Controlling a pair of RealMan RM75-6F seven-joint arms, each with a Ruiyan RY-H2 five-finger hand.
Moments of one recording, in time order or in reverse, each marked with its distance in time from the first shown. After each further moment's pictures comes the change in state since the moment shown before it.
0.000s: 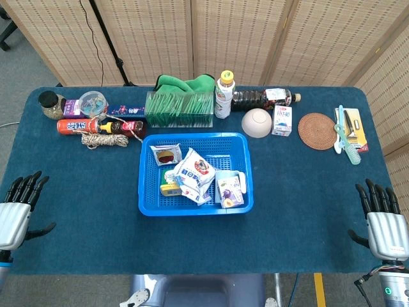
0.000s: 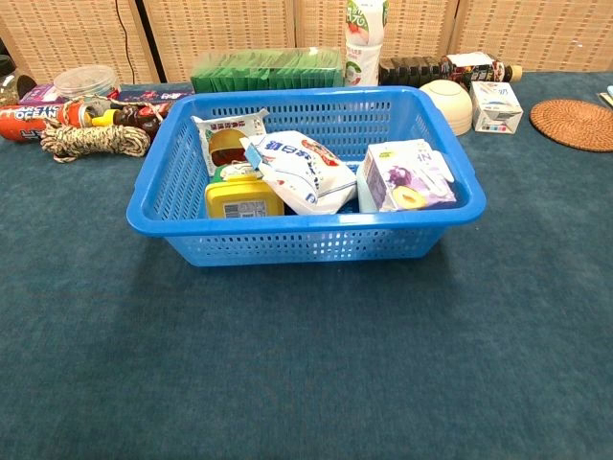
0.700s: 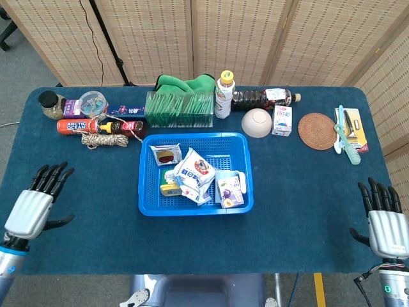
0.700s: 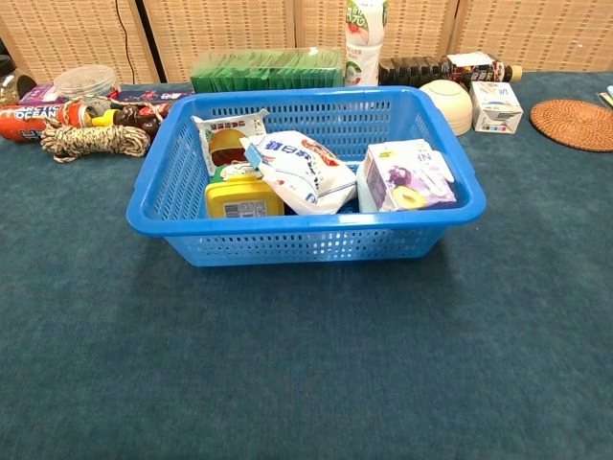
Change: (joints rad) left arm -0.119 0.018 -0.034 -0.051 0.094 -0.075 0.021; right arm 0.004 0.001 0.015 -0.017 0.025 -0.004 -0.021
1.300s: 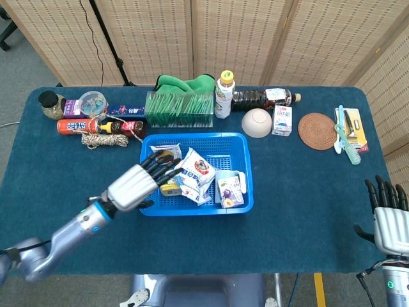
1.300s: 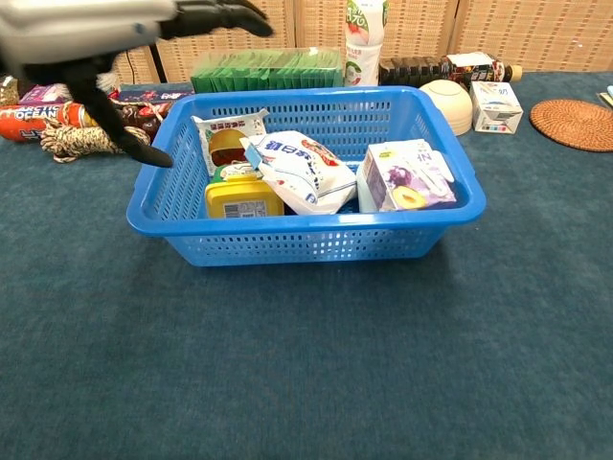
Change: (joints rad) left arm -0.488 -0.172 -0.158 -0.023 0.041 -0.488 0.153; right arm 0.010 -0.005 0.029 0.017 0.070 -0.018 -0.006
